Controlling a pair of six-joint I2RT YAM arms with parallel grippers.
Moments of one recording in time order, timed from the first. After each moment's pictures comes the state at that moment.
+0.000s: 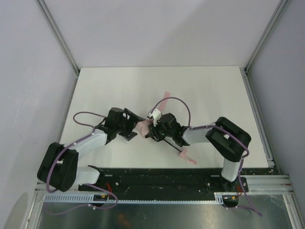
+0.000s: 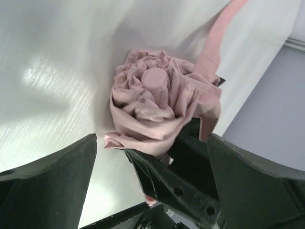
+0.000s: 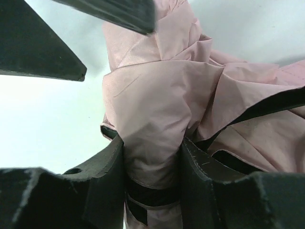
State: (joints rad) left arm -0.41 1.32 0.58 -0.05 0.16 -1.35; right arm 0.91 1.82 0.82 0.43 -0.05 0.07
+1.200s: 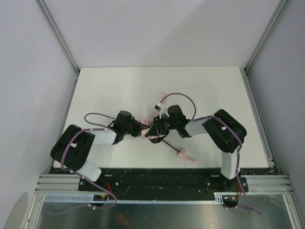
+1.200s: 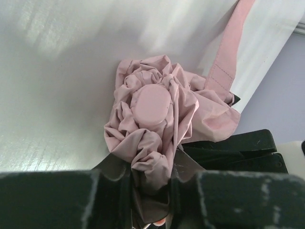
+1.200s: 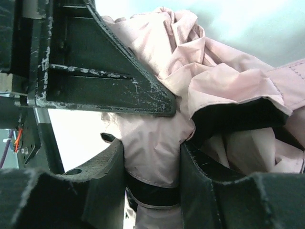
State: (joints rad) left arm -0.47 1.56 0.54 0.26 0.16 -1.38; right arm 0.70 1.95 0.87 0.56 -0.60 0.42
